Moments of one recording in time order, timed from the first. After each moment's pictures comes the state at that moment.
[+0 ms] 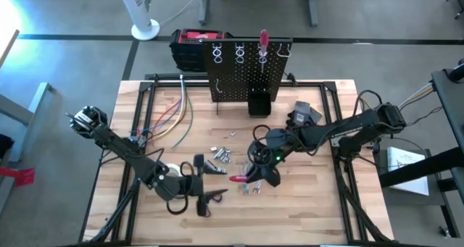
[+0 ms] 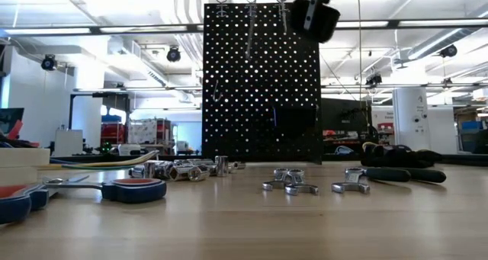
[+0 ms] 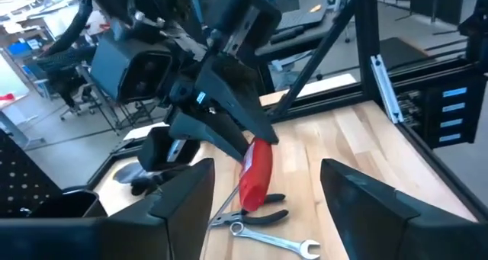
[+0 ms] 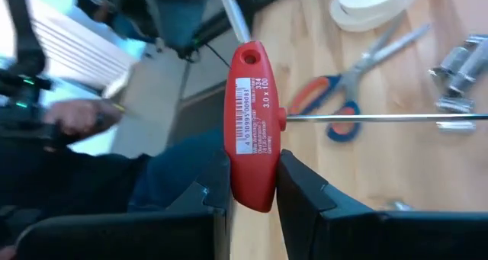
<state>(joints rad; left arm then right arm) -0.63 1.47 0.92 0.36 -0.74 0.13 0.18 1.49 1.04 -0.02 -0.44 0.63</state>
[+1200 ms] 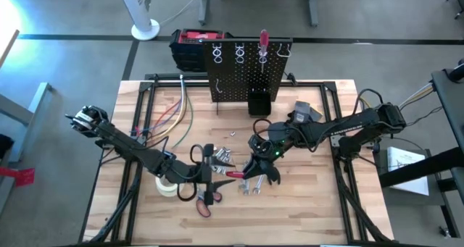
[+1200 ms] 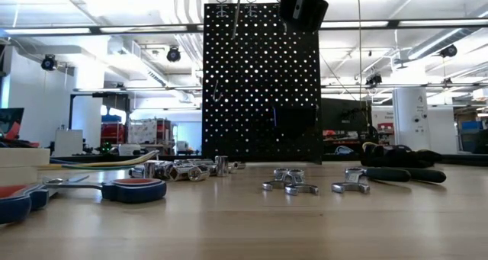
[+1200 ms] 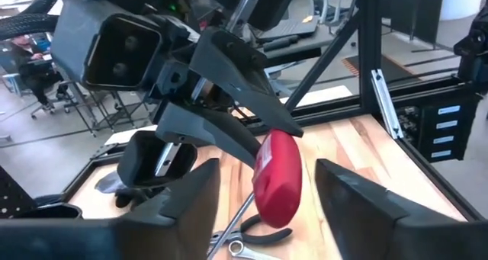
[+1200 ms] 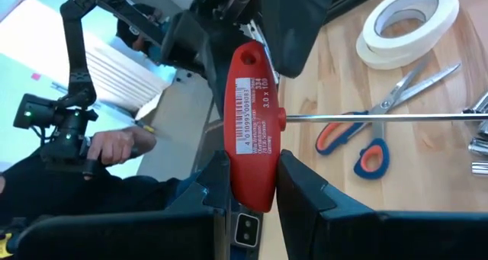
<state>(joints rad) -0.48 1.47 0.92 0.40 -0.53 0.12 0.14 1.49 1.04 0.09 -0.48 0.68</state>
